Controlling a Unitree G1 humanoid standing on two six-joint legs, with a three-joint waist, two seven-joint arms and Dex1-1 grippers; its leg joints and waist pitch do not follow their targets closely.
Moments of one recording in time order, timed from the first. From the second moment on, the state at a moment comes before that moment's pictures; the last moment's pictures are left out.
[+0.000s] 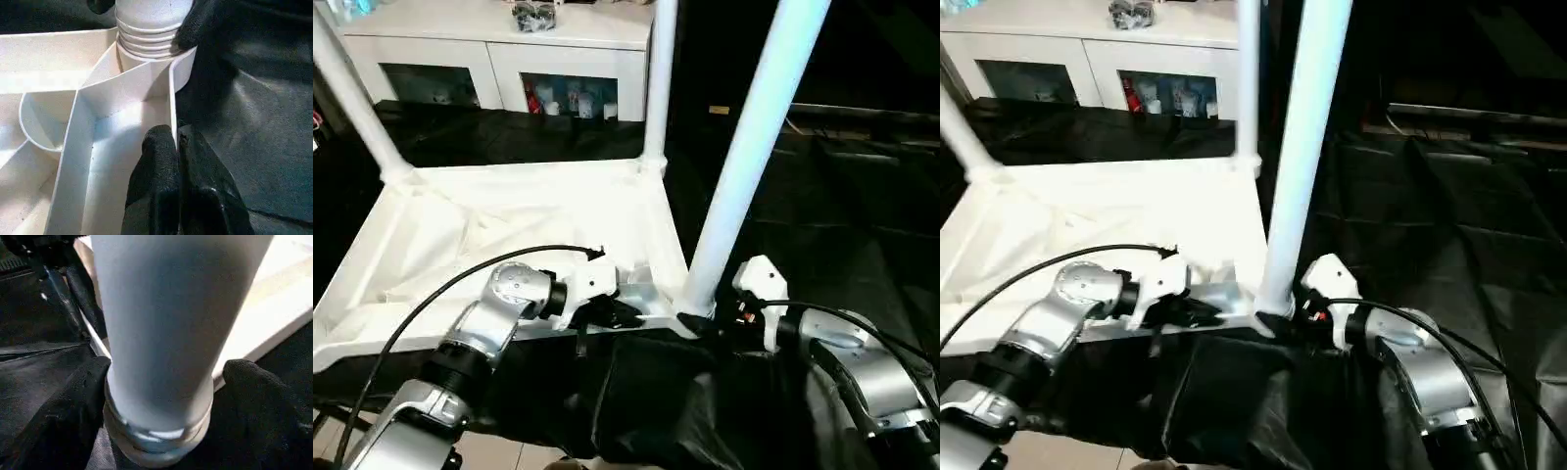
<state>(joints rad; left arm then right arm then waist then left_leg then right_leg) -0.55 0.37 -0.35 0.55 0.02 -0.03 -1.26 -0.24 -0.44 0.17 0.14 0.17 0.23 0.91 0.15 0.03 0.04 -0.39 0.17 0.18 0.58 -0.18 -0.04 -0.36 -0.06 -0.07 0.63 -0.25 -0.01</state>
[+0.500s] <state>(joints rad) -0.56 0.37 -0.35 0.56 0.02 -0.02 -1.26 -0.26 -0.43 0.18 0.19 0.19 0.21 0.96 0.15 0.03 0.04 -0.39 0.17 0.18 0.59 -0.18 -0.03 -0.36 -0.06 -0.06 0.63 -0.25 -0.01</state>
